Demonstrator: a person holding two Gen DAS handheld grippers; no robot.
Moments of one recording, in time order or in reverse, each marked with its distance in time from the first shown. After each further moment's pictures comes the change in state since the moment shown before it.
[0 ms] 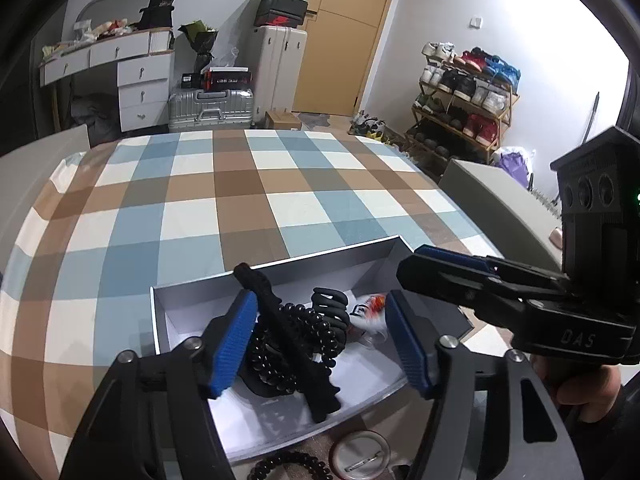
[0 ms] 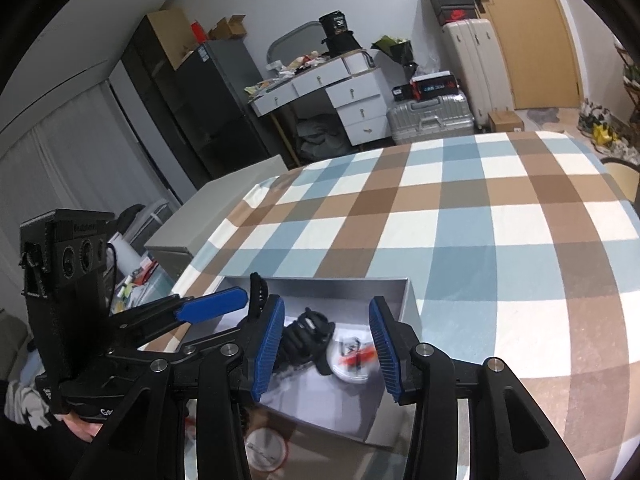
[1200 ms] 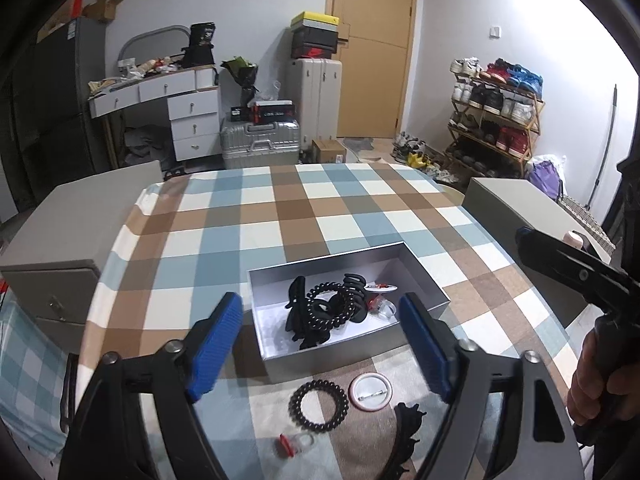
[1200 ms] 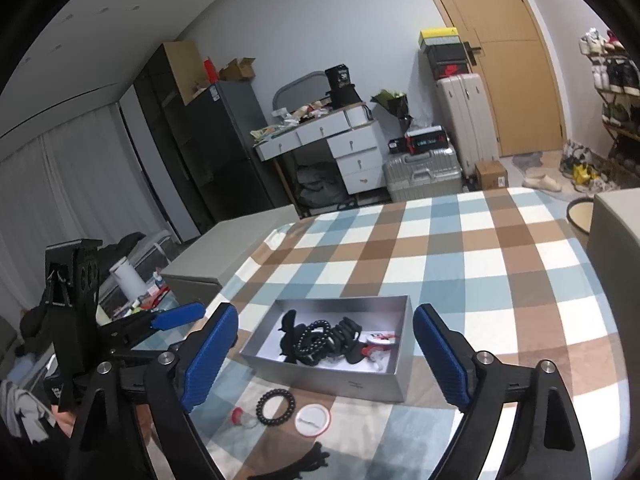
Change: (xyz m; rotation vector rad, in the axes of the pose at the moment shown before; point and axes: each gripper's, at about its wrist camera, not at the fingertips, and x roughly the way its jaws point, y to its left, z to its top) left arm -0.078 -0.014 -0.013 0.028 -0.092 0.222; right arm -0.100 0.051 -0.011 -0.047 -0.184 -0.057
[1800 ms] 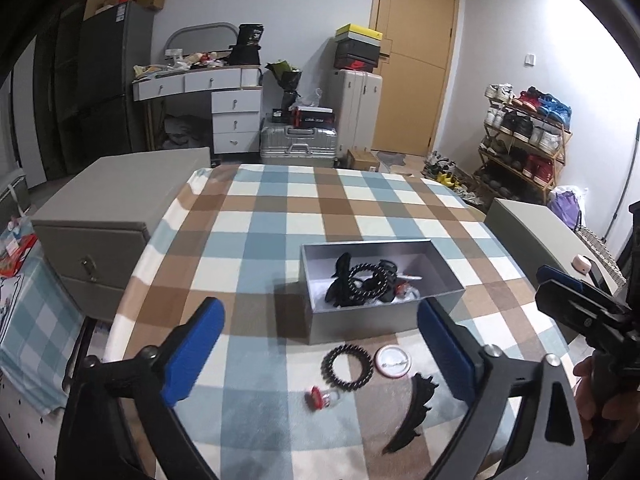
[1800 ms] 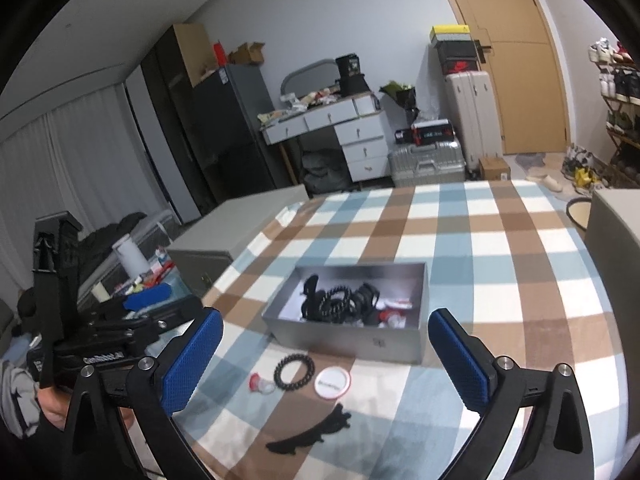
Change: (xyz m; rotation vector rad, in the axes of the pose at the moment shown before) left arm -0.037 0.023 -0.031 -0.110 -0.035 0.084; right arm -0.012 0.026 -0.028 -0.043 0.059 -0.014
